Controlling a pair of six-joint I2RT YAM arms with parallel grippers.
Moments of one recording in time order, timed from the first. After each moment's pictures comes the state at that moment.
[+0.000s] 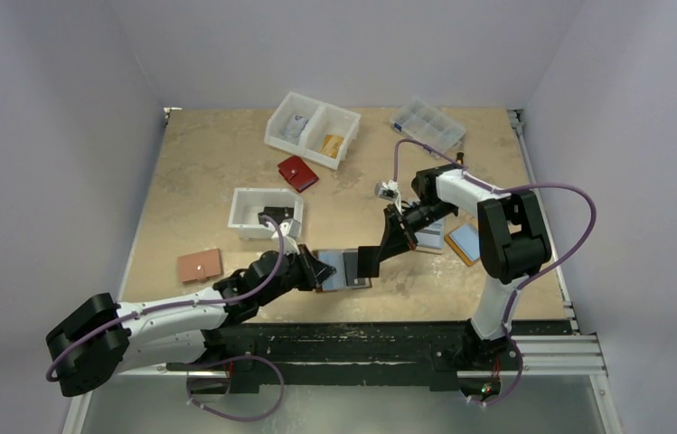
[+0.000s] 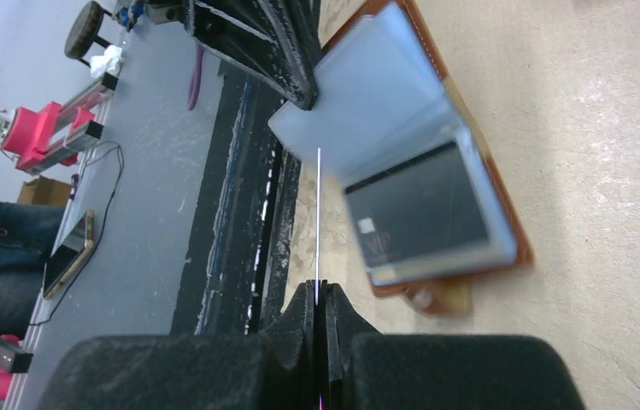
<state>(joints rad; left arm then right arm) -0.97 1.04 0.32 0.36 -0.15 -0.94 0.29 1.87 1.22 -1.22 -1.21 -1.17</state>
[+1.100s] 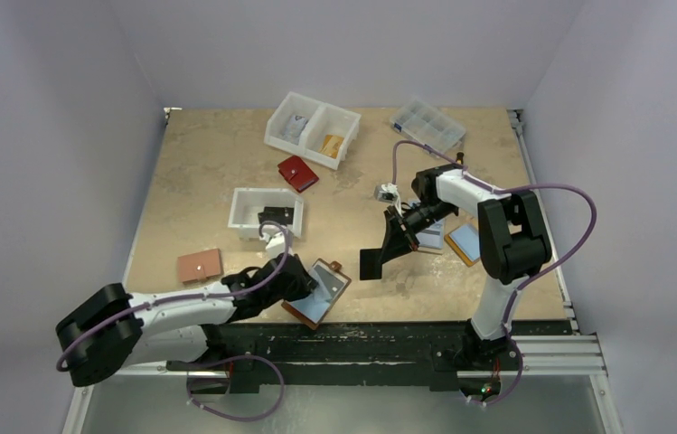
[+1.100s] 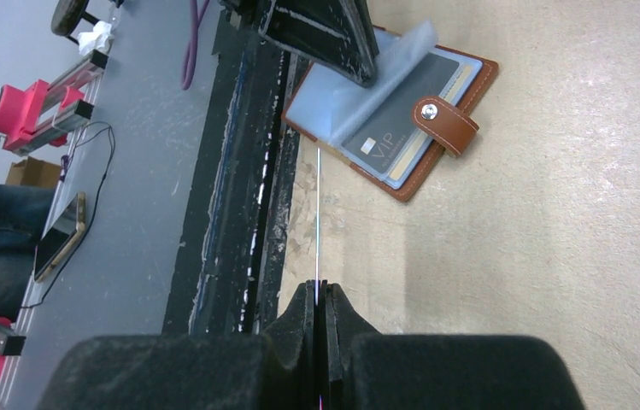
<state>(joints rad) -0.97 1.08 0.33 0.00 -0.28 -1.12 0.29 1.86 1.22 -1.25 -1.17 -1.22</state>
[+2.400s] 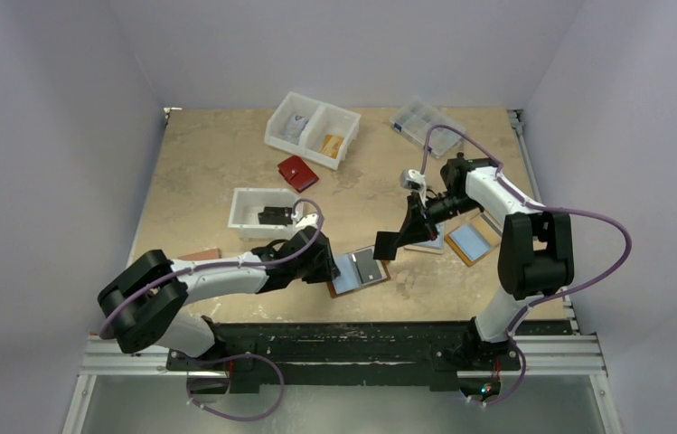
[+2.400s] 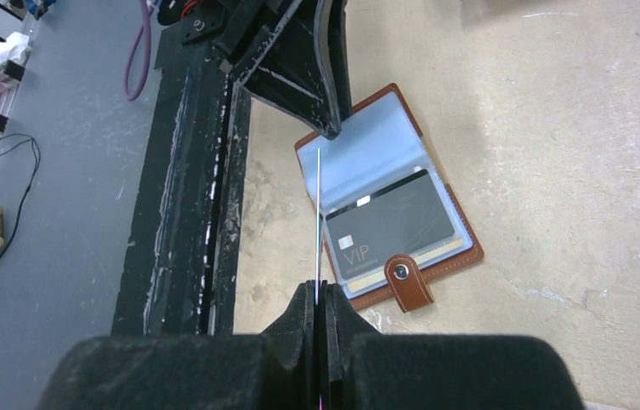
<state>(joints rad) -0.91 1.45 0.65 -0.03 -0.10 -0.93 0.14 1.71 1.22 -1.25 -1.14 -1.27</state>
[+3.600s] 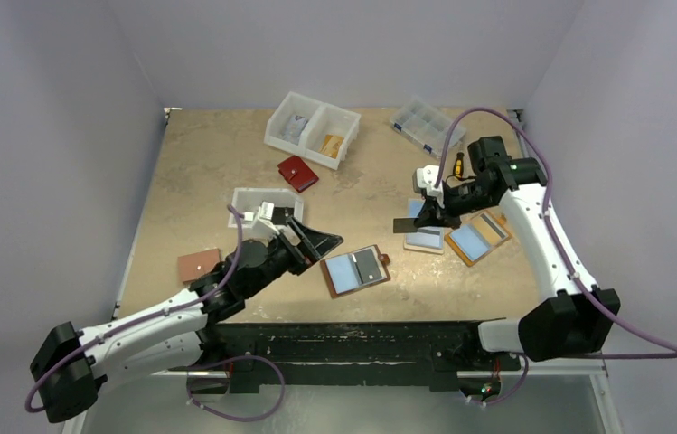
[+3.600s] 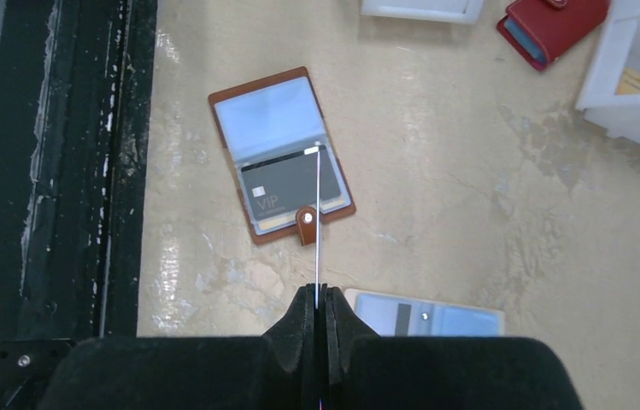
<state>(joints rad) -0.91 0.79 0.40 0.20 -0.17 -1.24 0.14 1.35 1.33 -1.28 -0.89 -1.31</state>
